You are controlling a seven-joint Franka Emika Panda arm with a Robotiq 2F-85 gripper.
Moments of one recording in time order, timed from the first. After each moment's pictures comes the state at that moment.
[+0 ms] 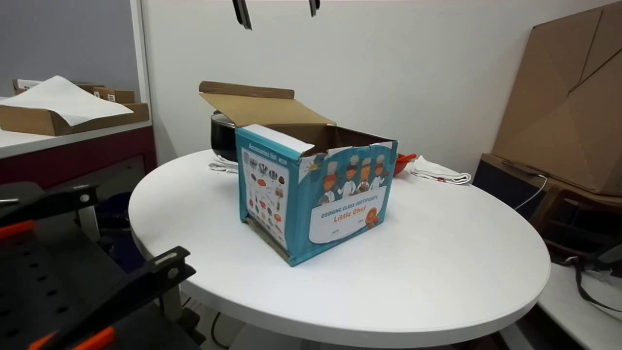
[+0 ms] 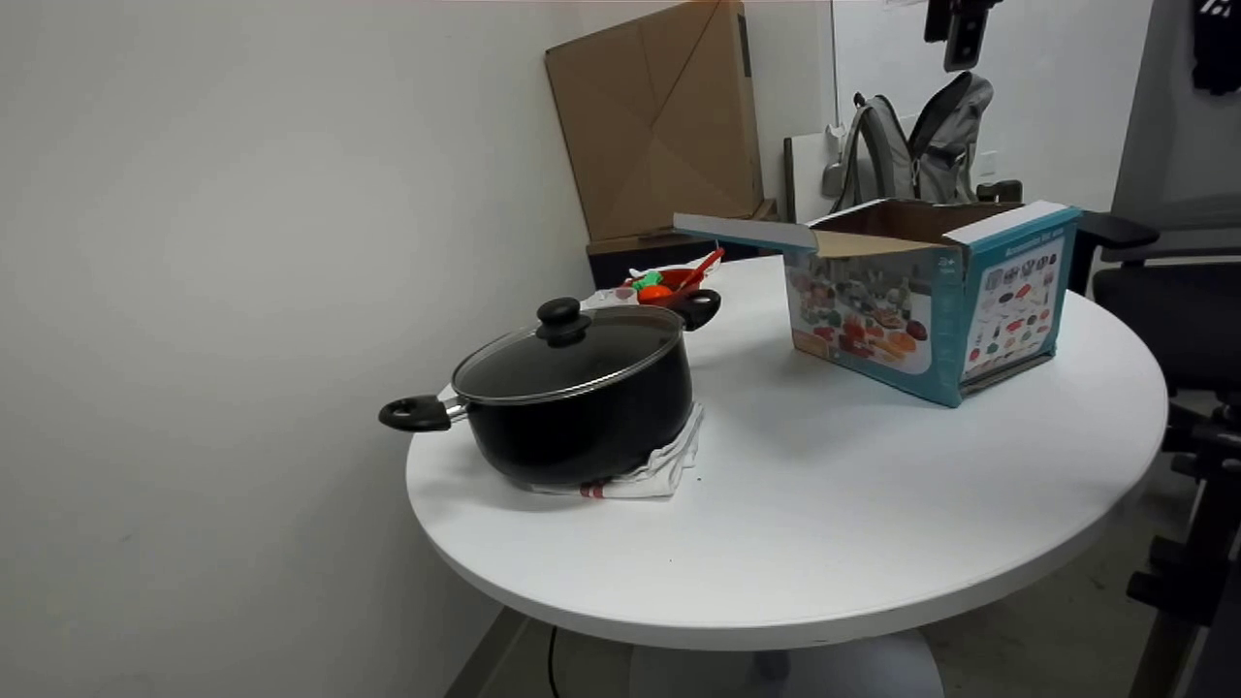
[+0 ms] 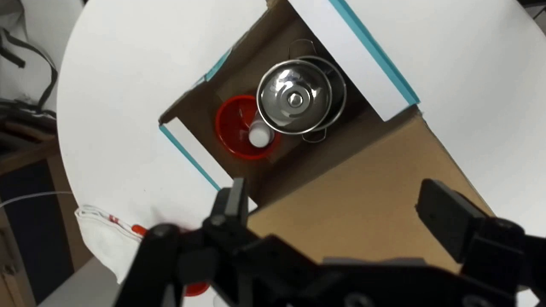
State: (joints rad) arm 0.00 -0.50 -0.02 -2.75 -0.34 2.48 -0.40
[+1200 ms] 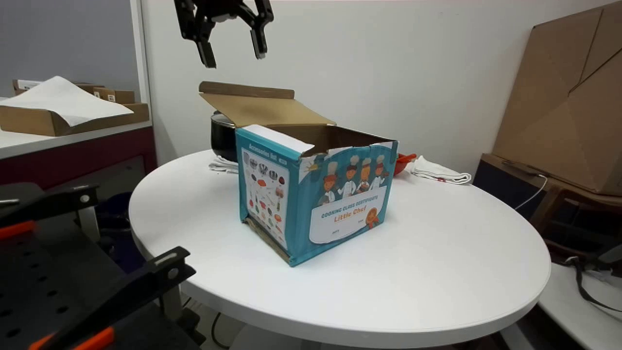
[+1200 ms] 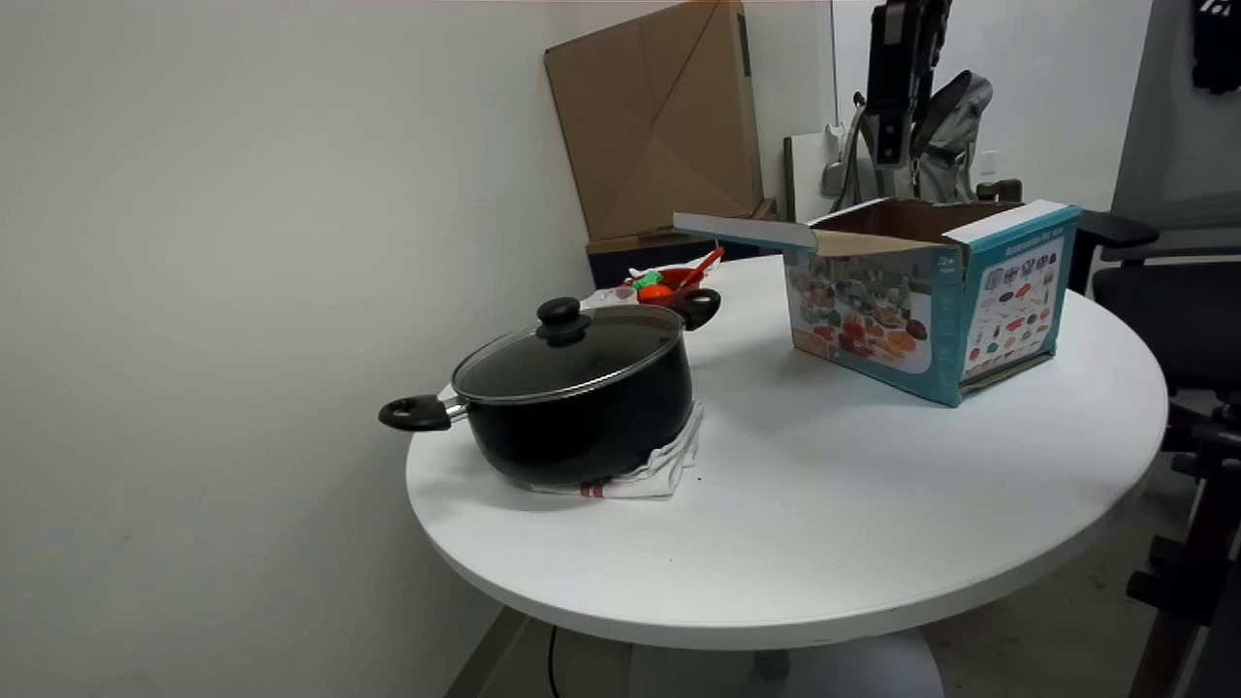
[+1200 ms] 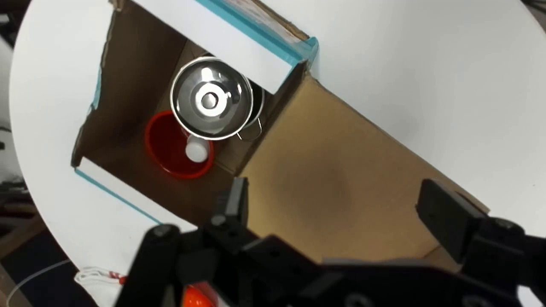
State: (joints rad) arm 0.04 -0.35 0.15 -2.76 -0.33 2.57 0.15
